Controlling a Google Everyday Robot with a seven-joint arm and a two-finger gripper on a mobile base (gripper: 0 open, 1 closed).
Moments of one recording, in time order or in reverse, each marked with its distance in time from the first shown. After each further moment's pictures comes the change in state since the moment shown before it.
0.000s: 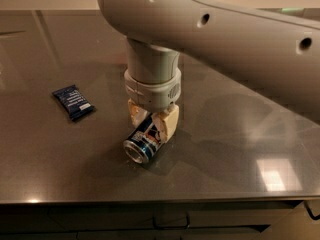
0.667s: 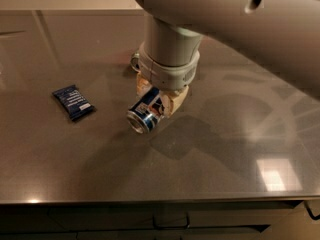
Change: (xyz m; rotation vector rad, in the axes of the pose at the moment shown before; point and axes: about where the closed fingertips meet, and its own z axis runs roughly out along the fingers) arm 0.034 -0.014 -0.042 0.215 0.115 0.059
